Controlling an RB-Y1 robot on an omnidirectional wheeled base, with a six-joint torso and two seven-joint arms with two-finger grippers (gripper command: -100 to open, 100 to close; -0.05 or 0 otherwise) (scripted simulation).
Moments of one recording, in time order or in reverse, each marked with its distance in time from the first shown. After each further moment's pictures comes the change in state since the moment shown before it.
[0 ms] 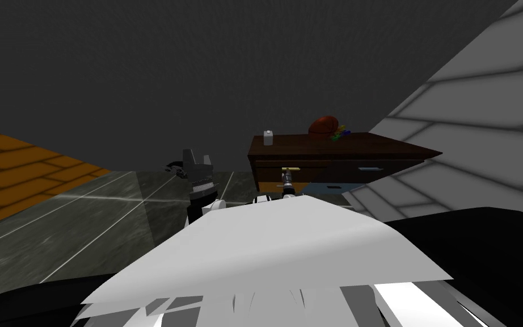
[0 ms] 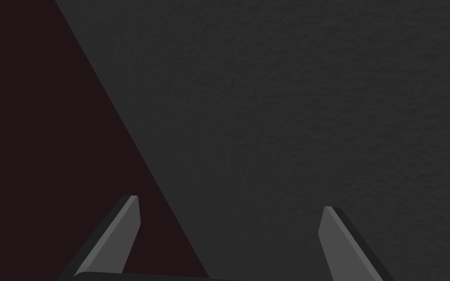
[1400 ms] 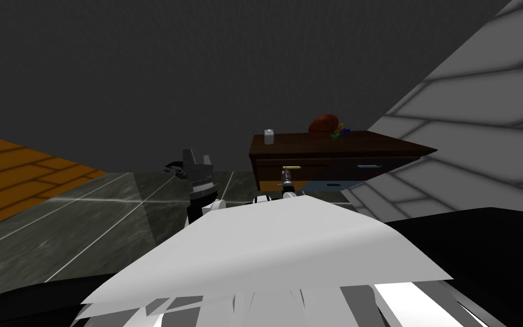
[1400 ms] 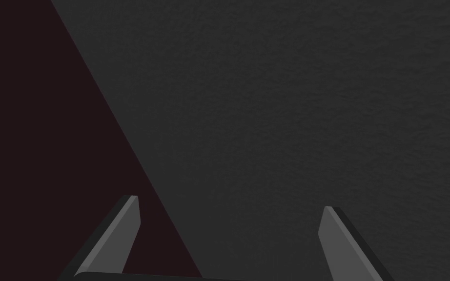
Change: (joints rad) left arm 0.000 0.000 0.000 0.000 0.000 0.000 0.000; right arm -0.015 -0.002 -0.017 -0.042 -0.019 -0.060 0.033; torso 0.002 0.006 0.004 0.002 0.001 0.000
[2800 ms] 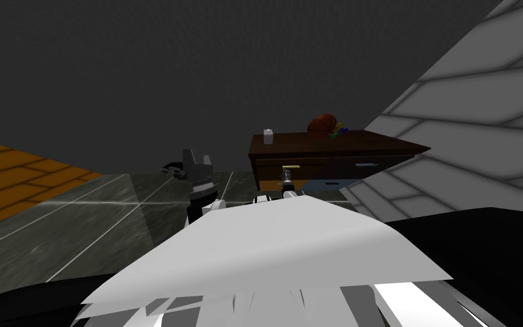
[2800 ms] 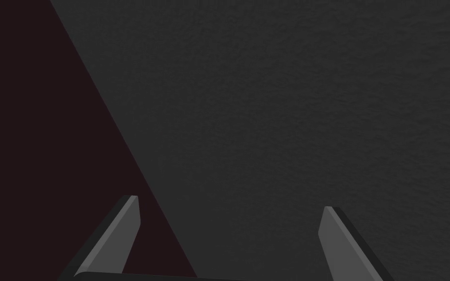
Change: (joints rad) left arm 0.000 0.000 0.000 0.000 0.000 0.000 0.000; right arm 0.001 -0.001 -0.012 -0.040 -0.007 -0.045 0.033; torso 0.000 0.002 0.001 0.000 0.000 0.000
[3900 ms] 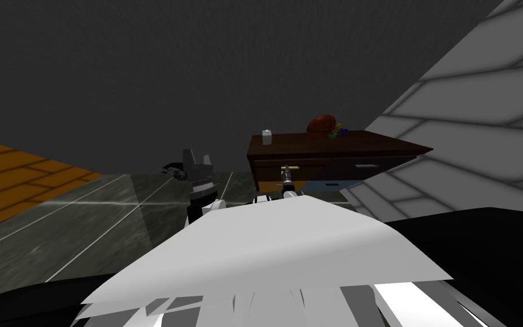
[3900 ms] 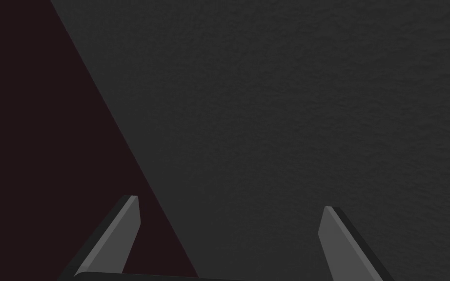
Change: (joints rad) left arm 0.000 0.000 0.000 0.000 0.000 0.000 0.000; right arm 0.002 -0.004 -0.002 0.003 -0.002 0.001 -0.001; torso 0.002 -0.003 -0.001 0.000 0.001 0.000
